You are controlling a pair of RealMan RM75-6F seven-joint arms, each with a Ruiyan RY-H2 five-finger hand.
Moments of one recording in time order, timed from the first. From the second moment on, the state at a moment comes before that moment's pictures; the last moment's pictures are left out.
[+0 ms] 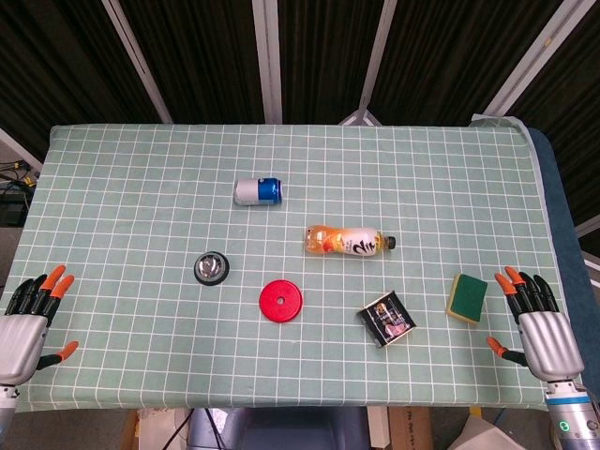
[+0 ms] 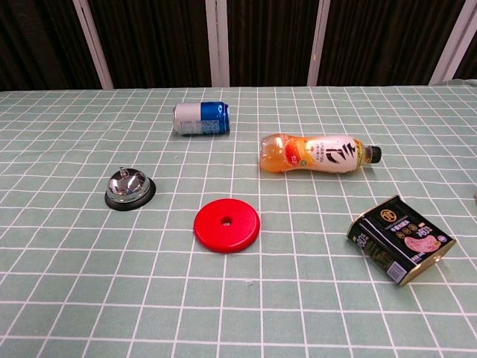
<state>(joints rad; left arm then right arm) -0.06 -1.12 0.02 -1.68 1.56 1.48 0.17 0.10 -1.12 0.03 -1.62 -1.56 1.46 -0.04</state>
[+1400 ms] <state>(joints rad) -0.25 -1.22 -0.06 -1.71 1.51 1.25 0.34 0.10 -1.11 0.03 -1.62 -1.55 1.45 -0.03</state>
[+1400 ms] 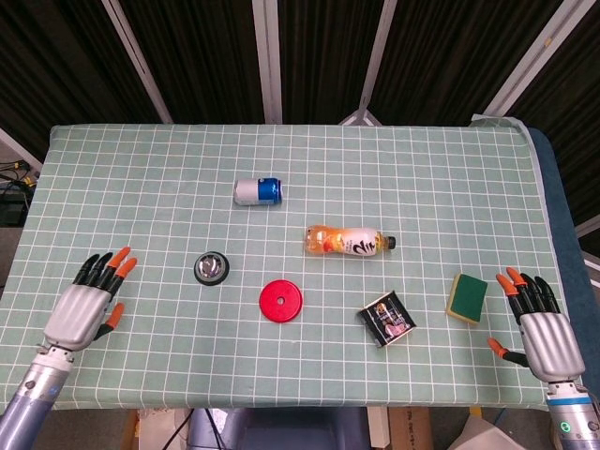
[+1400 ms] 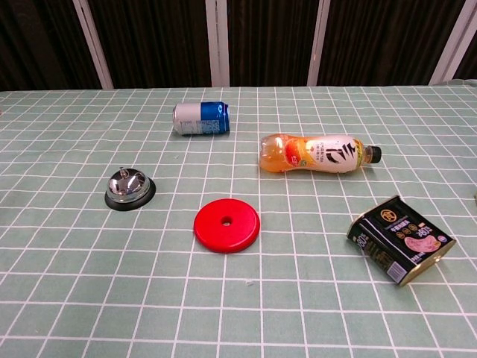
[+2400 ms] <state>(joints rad) -0.51 -1.48 -0.11 -1.59 1.22 1.02 0.65 0.10 -1.11 0.03 -1.63 -1.54 1.44 -0.01</state>
